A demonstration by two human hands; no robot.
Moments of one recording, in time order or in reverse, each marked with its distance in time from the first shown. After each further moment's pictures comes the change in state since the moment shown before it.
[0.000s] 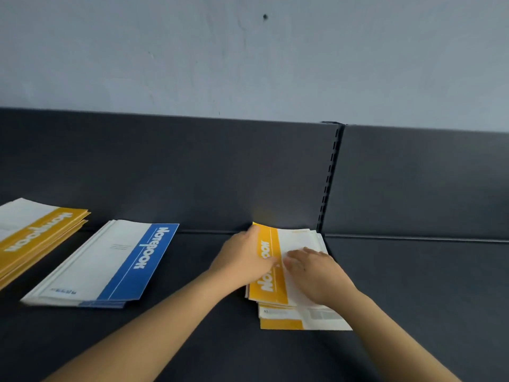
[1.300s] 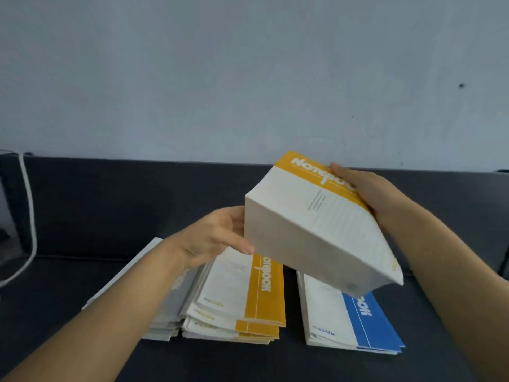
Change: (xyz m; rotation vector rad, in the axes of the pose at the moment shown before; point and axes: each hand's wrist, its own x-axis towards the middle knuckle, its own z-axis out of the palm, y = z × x) left_hand -0.073 -0.339 -0.342 -0.860 -0.305 0.399; right_hand 0.049 -0.392 -0.058 1.253 0.130 -0.089
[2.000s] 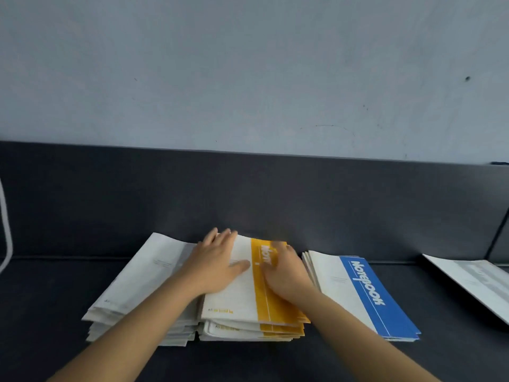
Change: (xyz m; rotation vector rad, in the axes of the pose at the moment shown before) left_hand -0.010 -0.076 -0.022 1.093 0.218 -0.393; right_hand 0.007 0.154 0.132 -0.821 0.057 -0.009
